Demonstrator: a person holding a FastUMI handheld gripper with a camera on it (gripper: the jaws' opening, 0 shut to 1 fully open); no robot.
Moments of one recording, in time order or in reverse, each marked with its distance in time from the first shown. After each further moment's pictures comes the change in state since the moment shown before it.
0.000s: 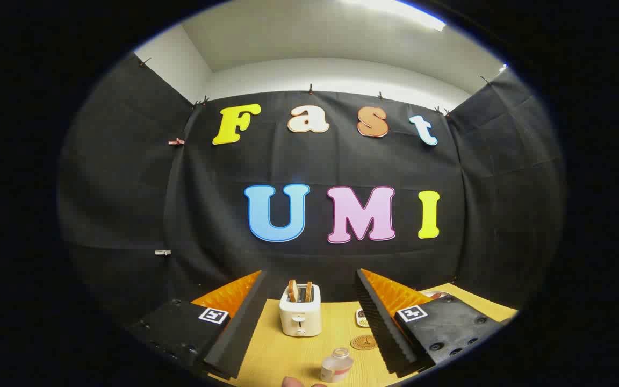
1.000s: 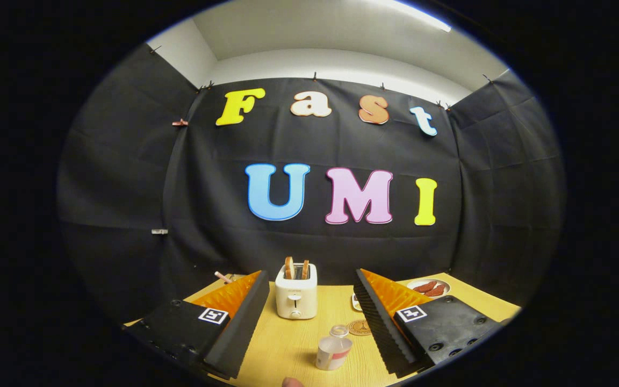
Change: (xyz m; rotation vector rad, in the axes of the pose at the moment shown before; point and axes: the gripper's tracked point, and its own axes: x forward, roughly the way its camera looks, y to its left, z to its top) arm -0.028 0.008 -0.074 -0.067 0.102 0.012
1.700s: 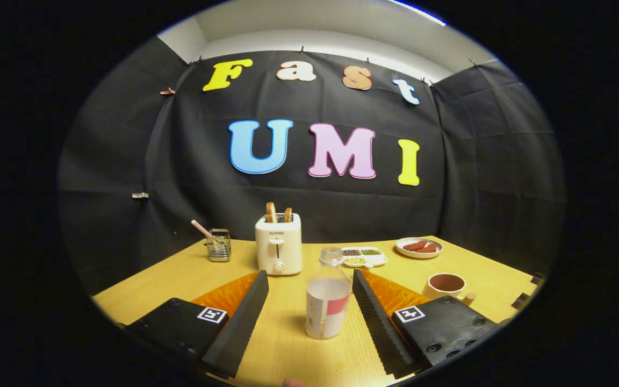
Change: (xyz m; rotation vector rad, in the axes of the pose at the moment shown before) arm -0.003 -0.035 -0.155 0.014 0.129 -0.151
